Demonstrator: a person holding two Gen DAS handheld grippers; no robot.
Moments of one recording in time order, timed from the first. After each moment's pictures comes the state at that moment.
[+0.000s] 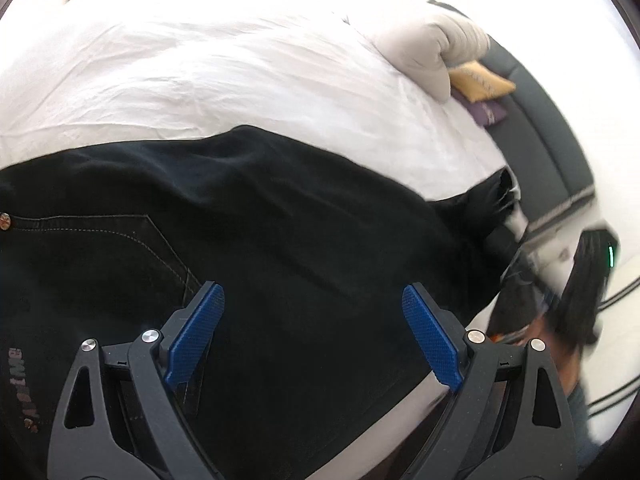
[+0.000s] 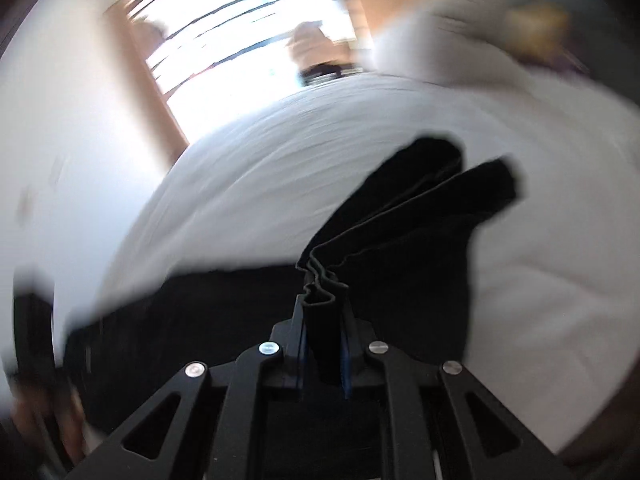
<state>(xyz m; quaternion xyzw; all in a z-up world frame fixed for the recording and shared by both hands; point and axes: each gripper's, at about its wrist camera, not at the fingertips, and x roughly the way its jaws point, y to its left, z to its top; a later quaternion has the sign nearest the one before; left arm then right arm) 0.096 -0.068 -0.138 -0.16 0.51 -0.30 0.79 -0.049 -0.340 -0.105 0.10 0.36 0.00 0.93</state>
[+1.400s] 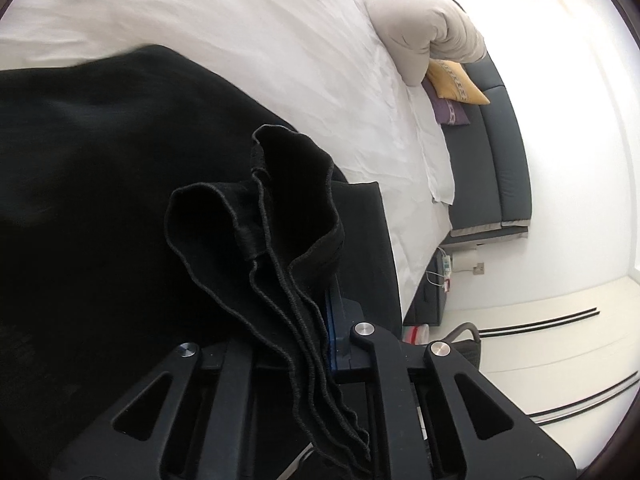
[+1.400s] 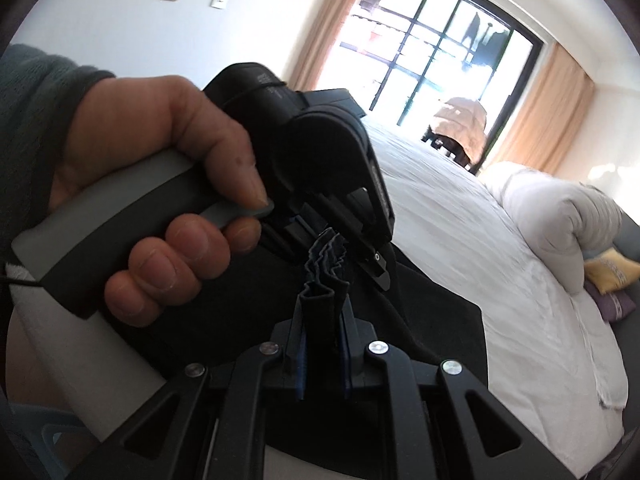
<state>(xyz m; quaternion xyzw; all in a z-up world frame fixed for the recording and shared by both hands) 0.160 -0.109 -0.187 -0.29 0.59 -0.37 0.66 -0.081 -0.161 -0.138 -0.23 0.30 0.09 0.92</state>
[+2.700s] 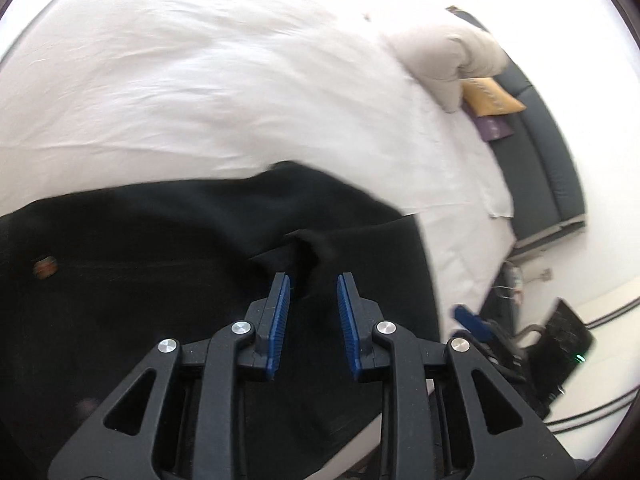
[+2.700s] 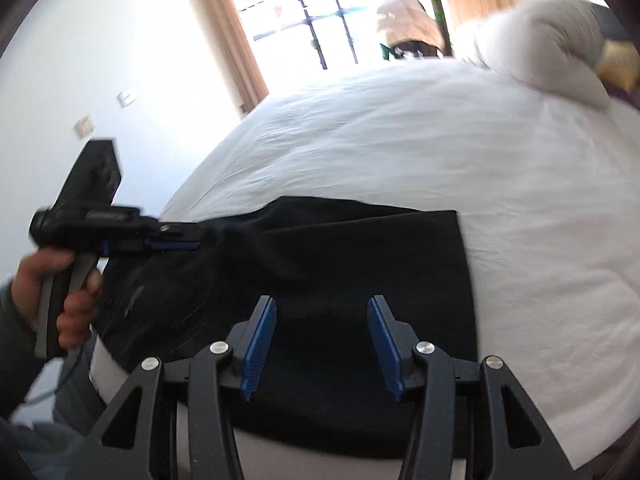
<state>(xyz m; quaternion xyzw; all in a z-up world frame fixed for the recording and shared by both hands) 0.167 -0.040 -0.122 -0.20 0.54 -0.30 0.76 0.005 -0.358 -0.118 0.12 0.39 0.10 0.91</state>
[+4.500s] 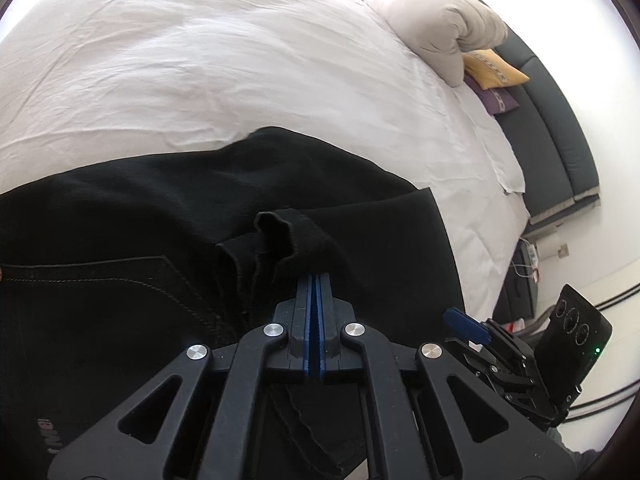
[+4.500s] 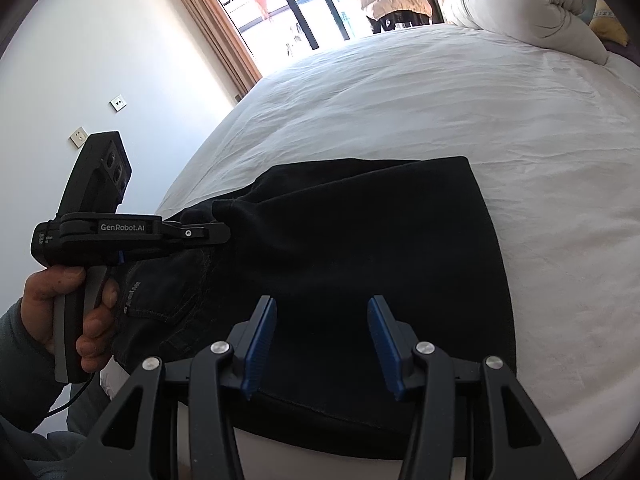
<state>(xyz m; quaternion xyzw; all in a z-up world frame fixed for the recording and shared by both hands) 0.155 -0.065 -0.162 -0.14 0.56 -0.29 0.77 -0.029 -0.316 -0.155 0.16 0.42 0.11 0.89</state>
